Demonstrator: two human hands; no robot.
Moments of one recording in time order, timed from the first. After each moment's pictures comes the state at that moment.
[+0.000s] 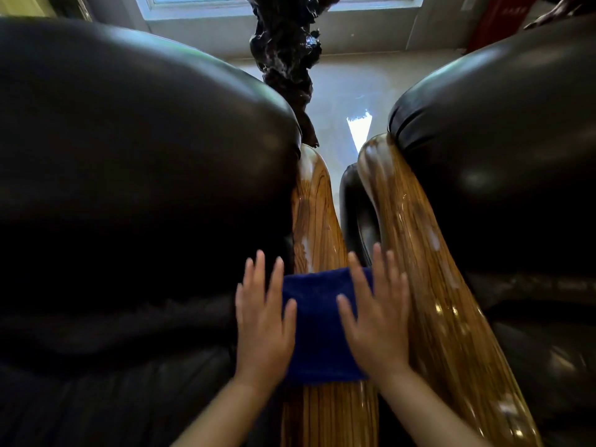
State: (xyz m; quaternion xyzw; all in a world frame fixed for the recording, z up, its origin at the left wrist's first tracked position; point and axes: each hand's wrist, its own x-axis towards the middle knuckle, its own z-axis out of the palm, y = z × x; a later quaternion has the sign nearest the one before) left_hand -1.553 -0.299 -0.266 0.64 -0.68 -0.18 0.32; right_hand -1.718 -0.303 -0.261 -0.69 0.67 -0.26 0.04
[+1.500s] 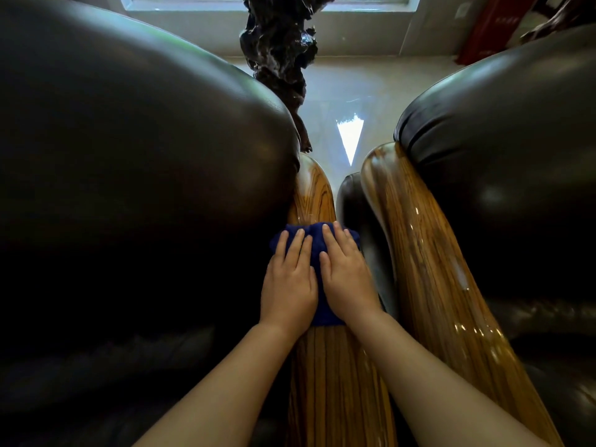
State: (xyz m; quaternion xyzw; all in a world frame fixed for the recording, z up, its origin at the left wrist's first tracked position) left_hand -1.586 -0.445 -0.304 0.62 -0.75 -0.14 0.21; right_hand -1.694 -0.454 -0.297 -0.70 0.66 -0.23 0.18
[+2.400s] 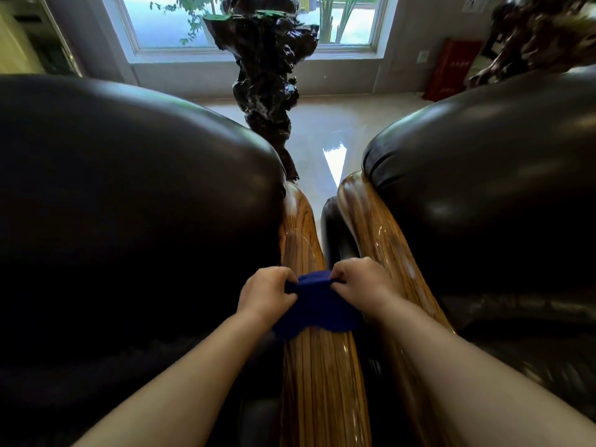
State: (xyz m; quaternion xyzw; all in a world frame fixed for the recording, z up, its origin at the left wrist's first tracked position) left_hand -1.557 -0.395 -0.203 0.61 -0.73 -0.26 0.16; right_hand -1.740 -0.397 -0.200 -0.74 0.64 -0.09 0.18
